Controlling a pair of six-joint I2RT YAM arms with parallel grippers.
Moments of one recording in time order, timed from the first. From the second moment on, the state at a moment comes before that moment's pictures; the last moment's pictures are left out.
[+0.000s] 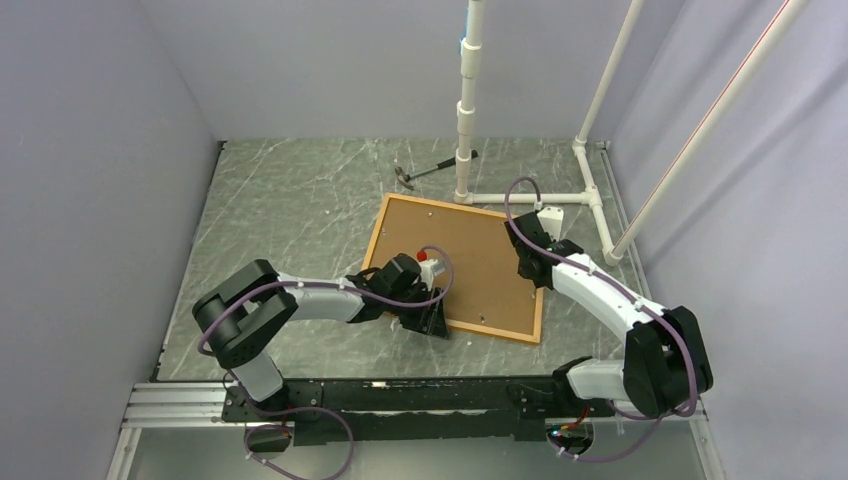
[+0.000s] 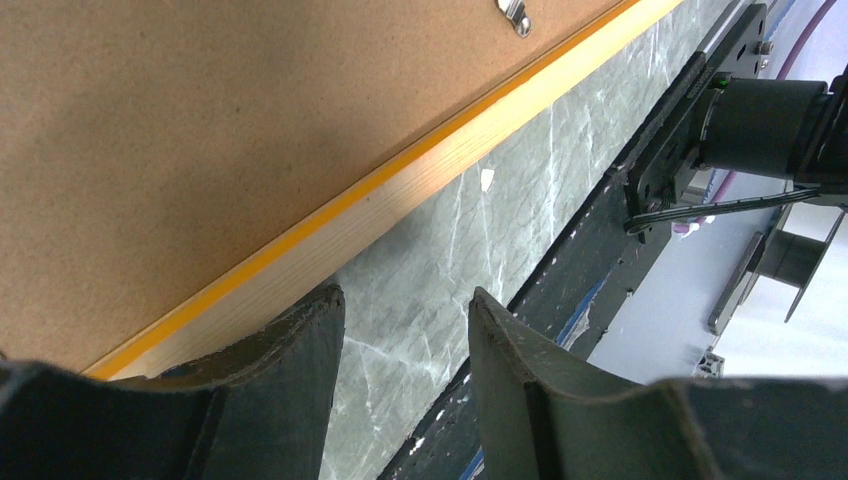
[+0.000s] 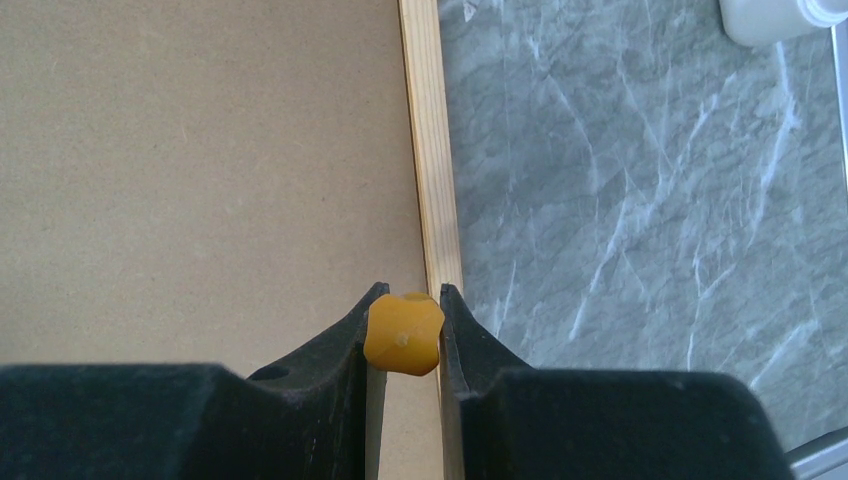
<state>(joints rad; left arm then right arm) -0.92 1.66 0.73 0.13 0.42 -0.67 0.41 1.29 0.78 -0.56 0.57 0.53</state>
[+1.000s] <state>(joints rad) -0.91 1.15 0.70 0.01 0.36 -0.58 0.42 1.12 0.72 -0.25 -0.52 0.64</state>
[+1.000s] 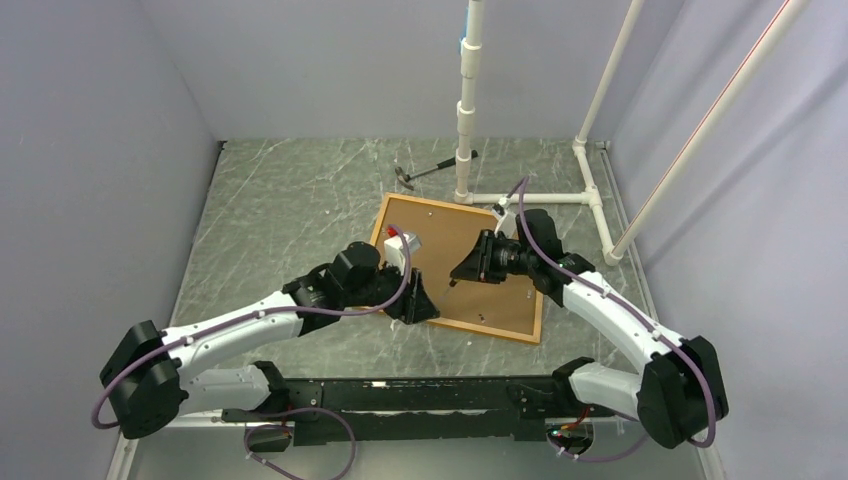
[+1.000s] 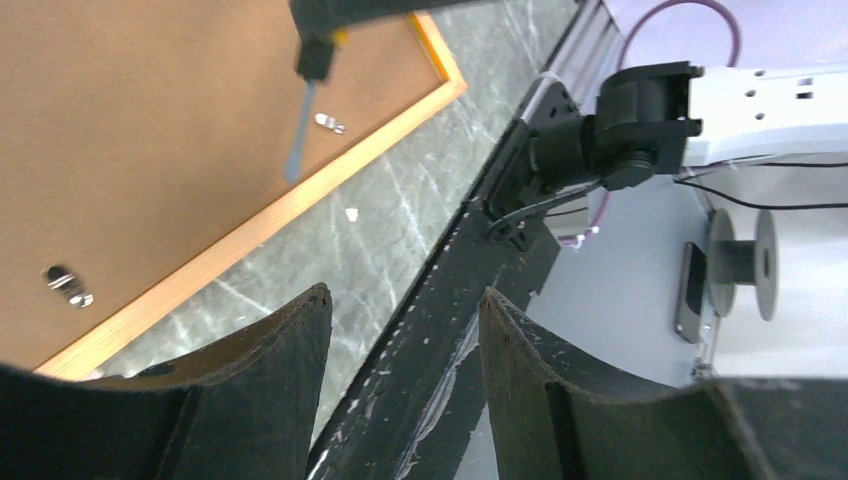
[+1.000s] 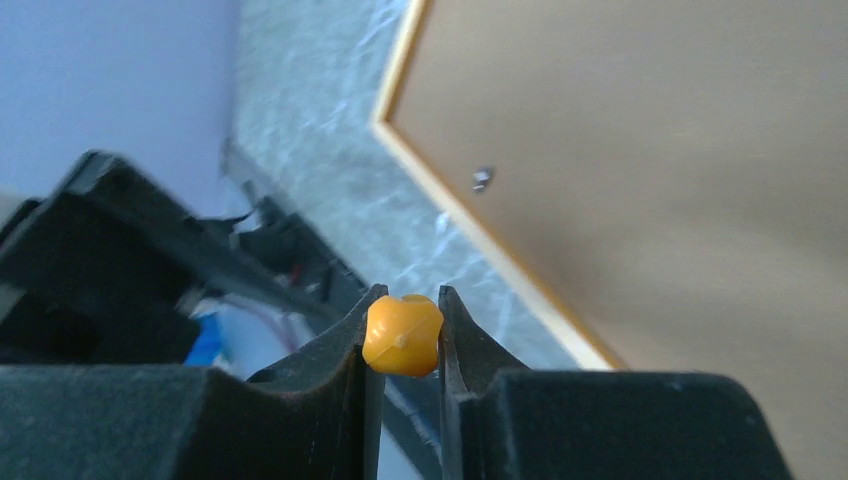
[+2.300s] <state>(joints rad) -0.73 1.06 0.72 -0.41 0.06 -0.66 0.55 1.26 0.94 -0.34 -0.30 0.67</state>
